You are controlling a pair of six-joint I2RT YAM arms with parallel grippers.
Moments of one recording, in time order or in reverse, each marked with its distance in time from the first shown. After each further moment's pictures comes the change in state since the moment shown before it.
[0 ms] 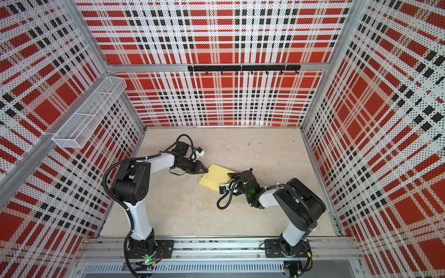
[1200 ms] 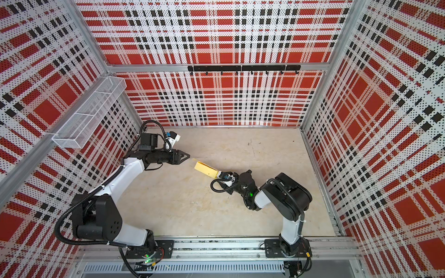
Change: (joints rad) left arm 0.184 -0.475 -0.064 -0.074 -0.070 0.174; right arm 0.035 0.181 0.001 0.443 -0.176 0.844
